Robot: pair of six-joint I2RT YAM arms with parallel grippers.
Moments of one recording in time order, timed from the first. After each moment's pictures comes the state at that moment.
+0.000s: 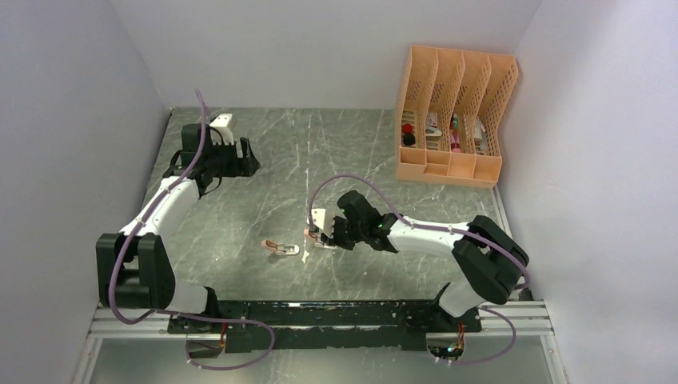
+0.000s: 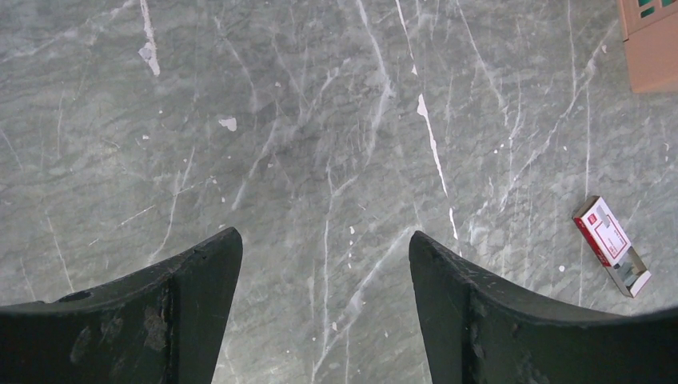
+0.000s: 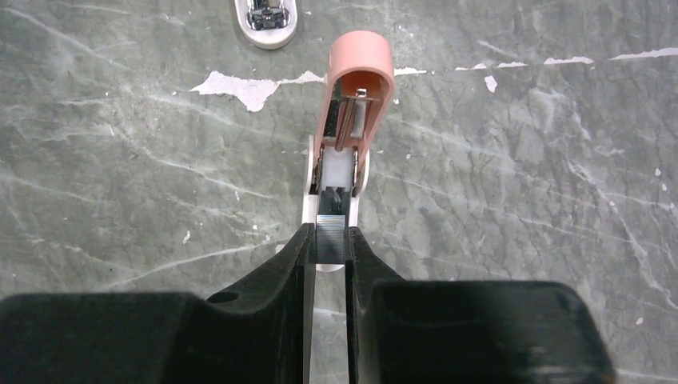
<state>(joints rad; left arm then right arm) -0.05 1.40 0.98 -0.19 0.33 -0.12 0.87 1.52 0.72 -0.01 -0.32 -0.56</state>
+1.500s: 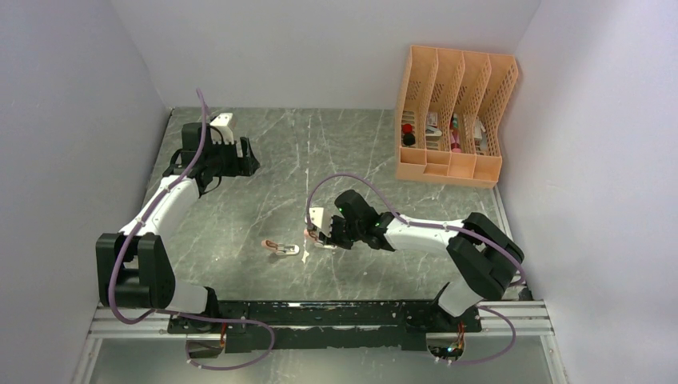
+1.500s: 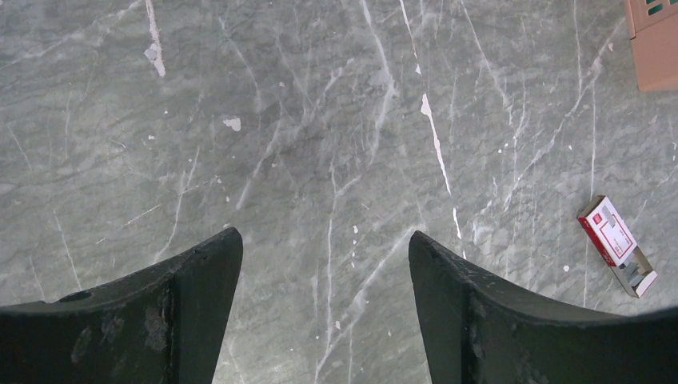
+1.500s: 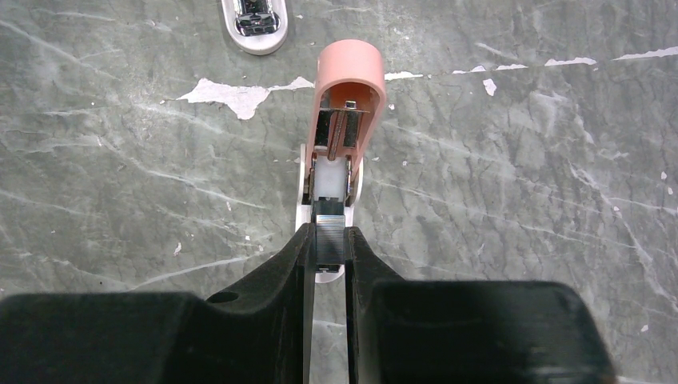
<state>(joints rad) -0.06 1.40 0.99 -0.21 0.32 -0.11 0.87 1.56 0.75 0.00 -0.31 -0.55</state>
